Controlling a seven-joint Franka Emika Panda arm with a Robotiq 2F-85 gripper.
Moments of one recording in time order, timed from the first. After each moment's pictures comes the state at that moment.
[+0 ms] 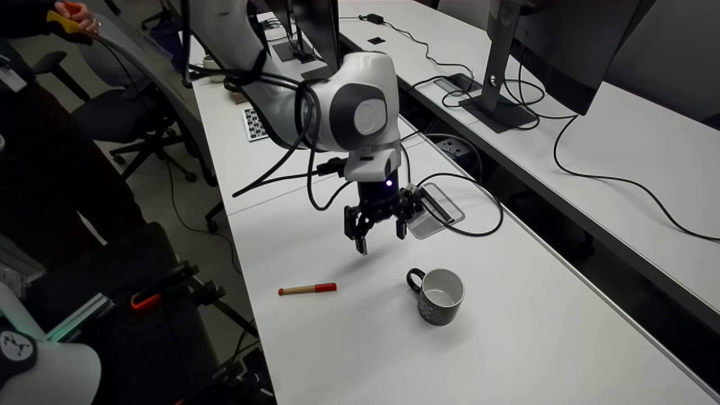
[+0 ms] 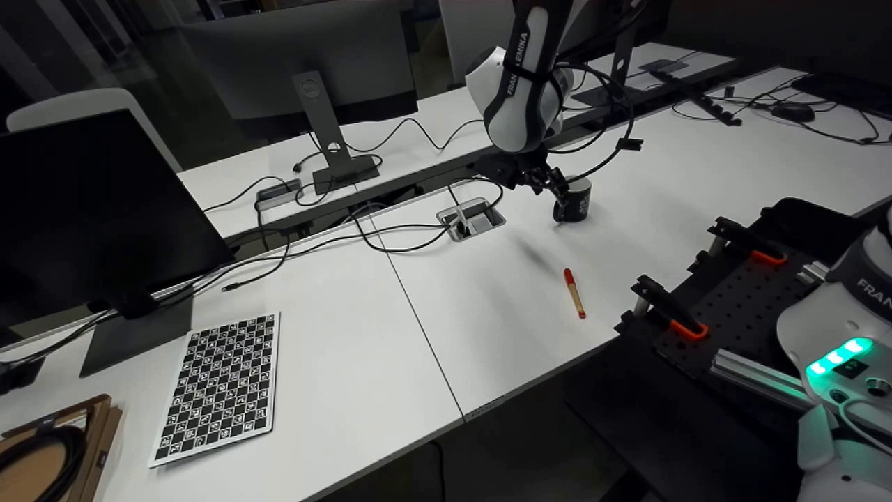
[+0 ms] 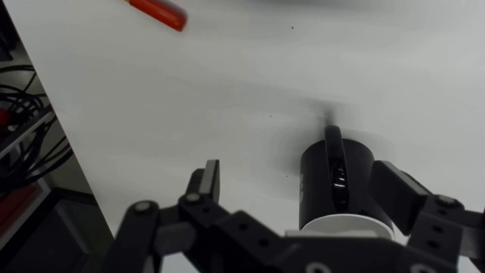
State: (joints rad) arm 0.22 0.74 -0.23 -2.00 -0.33 2.48 1.99
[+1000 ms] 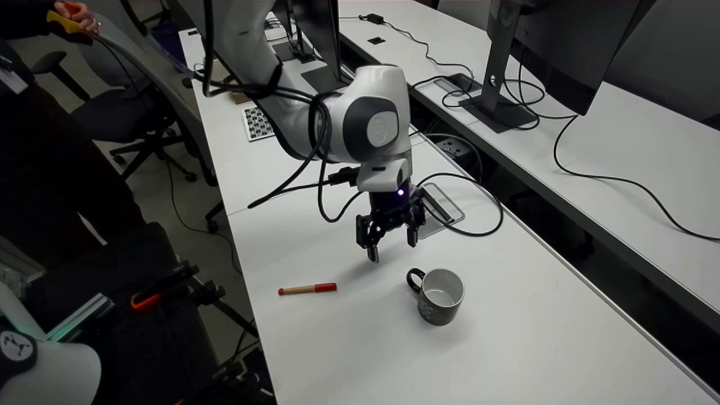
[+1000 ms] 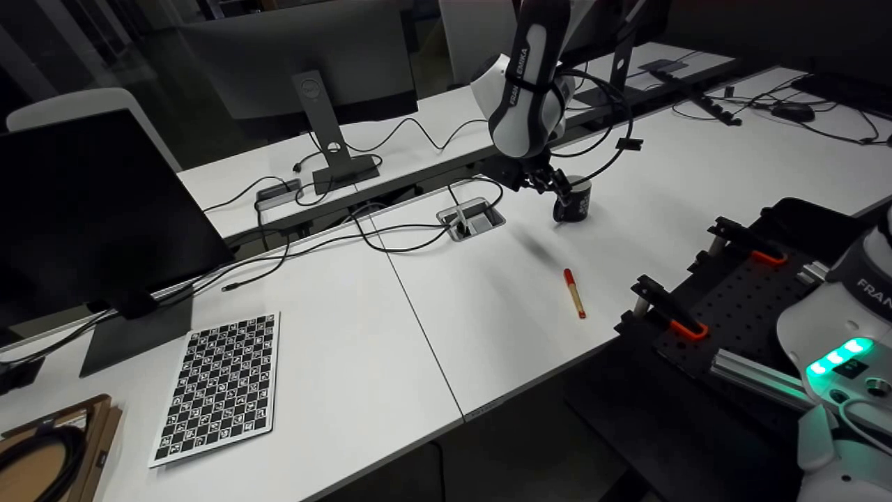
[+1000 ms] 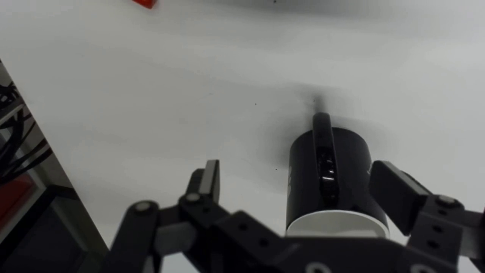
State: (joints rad) arm 0.21 0.80 -0.26 -1.95 -0.33 2.50 1.98
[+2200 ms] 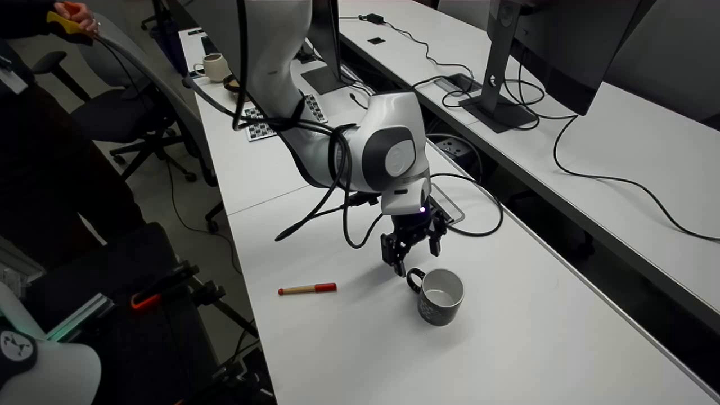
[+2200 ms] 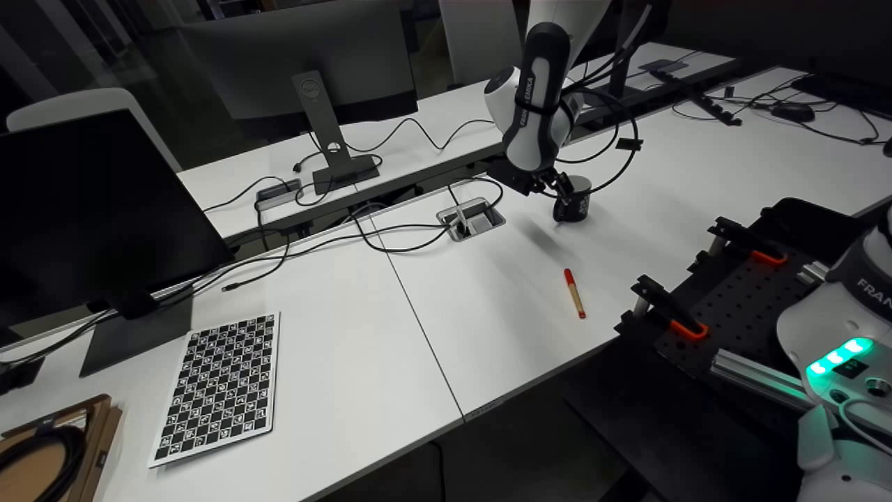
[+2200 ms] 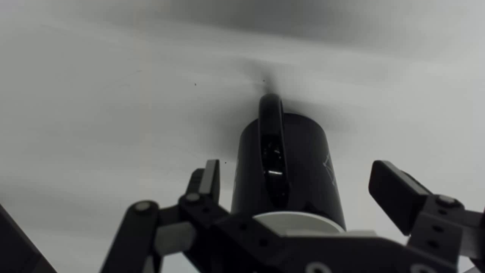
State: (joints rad) arm 0.21 0.92 -0.33 -1.87 -0.33 2.65 1.92
